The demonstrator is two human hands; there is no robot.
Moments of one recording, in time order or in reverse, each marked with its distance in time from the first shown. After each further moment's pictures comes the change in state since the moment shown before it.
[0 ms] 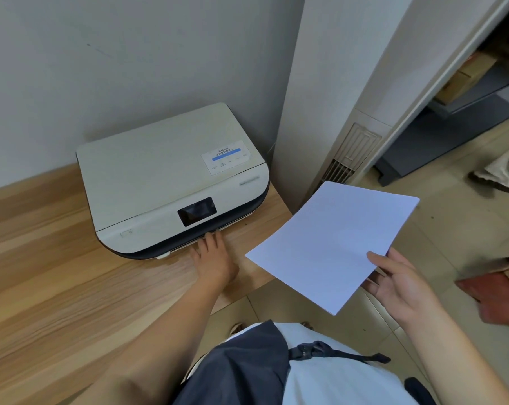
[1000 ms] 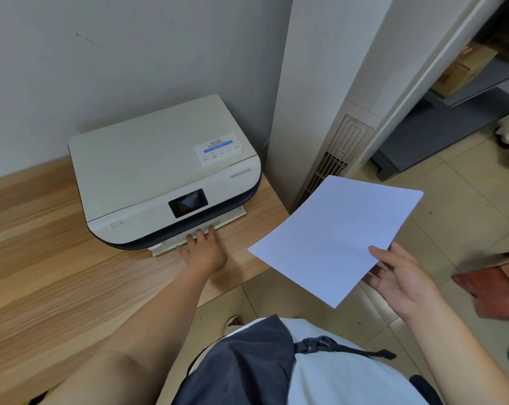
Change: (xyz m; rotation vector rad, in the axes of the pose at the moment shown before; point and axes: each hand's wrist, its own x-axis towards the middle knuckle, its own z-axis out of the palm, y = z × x) left_hand 0.008 0.000 -0.002 -0.010 -0.160 -0.066; right_hand 0.002 -0.007 -0.028 0.040 0.022 0.007
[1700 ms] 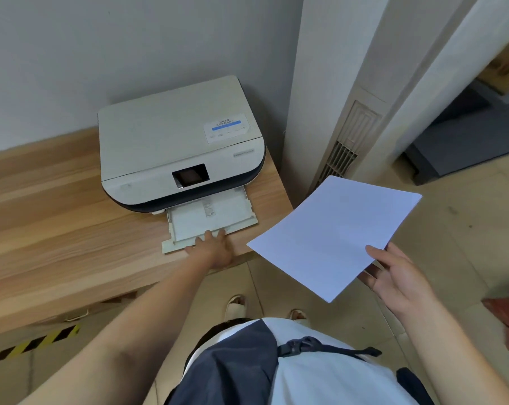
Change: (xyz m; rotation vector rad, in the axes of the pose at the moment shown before) left_hand -0.072 0.032 0.025 -0.024 -0.173 -0.073; right_hand 0.028 -0.013 -0.060 -0.065 -0.132 0.120
